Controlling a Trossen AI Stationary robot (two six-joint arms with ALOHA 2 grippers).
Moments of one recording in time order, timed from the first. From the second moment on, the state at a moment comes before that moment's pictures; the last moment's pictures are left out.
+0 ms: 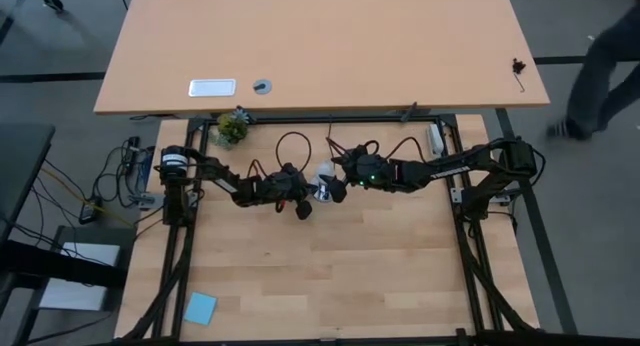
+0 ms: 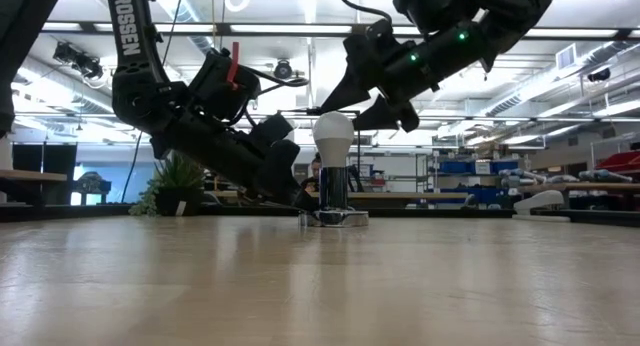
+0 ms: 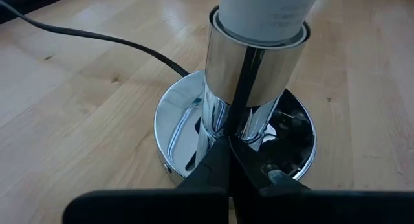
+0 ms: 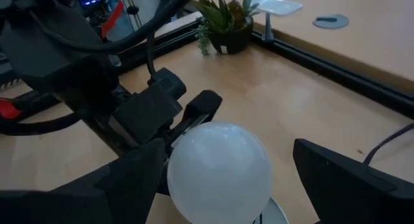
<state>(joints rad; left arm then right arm) 0.15 1.91 0.59 0.85 -0.19 -0.20 -0.10 1.58 0.82 0.34 0.32 0.37</state>
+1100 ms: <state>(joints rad) 0.15 1.91 0.59 0.84 -0.19 -0.19 -0.09 1.67 0.83 0.43 0.33 0.15</state>
